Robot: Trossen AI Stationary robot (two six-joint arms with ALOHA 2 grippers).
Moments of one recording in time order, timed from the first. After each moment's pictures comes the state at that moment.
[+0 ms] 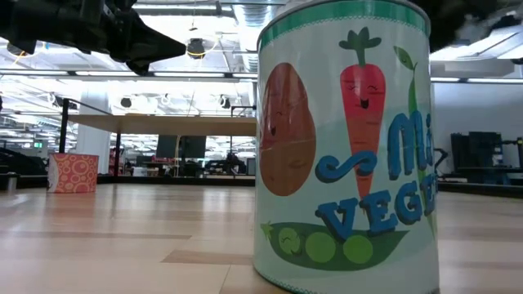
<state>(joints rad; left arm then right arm) -0.14 0.83 0.29 0.45 -0.30 0.04 0.33 1.23 0.90 -0.57 0.43 0.26</state>
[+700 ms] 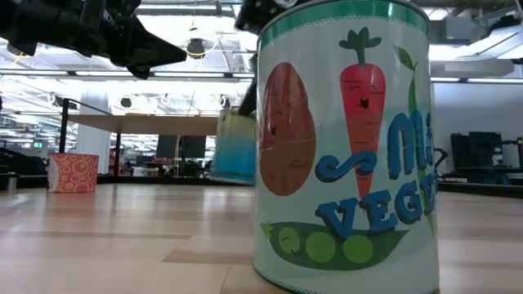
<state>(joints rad) -0.14 0.85 0.29 0.44 -0.30 0.04 0.08 1.88 1.42 -0.39 0.14 -0.32</state>
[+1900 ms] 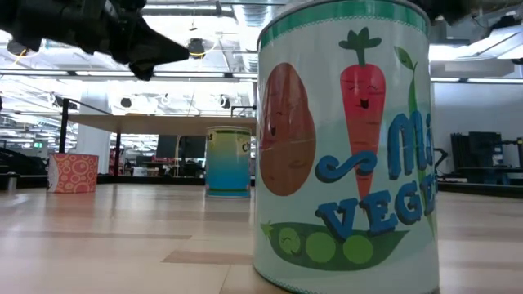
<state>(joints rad) -0.14 0.88 0.34 0.39 -0.27 -0.05 0.17 1.38 0.78 0.01 0.25 -0.22</state>
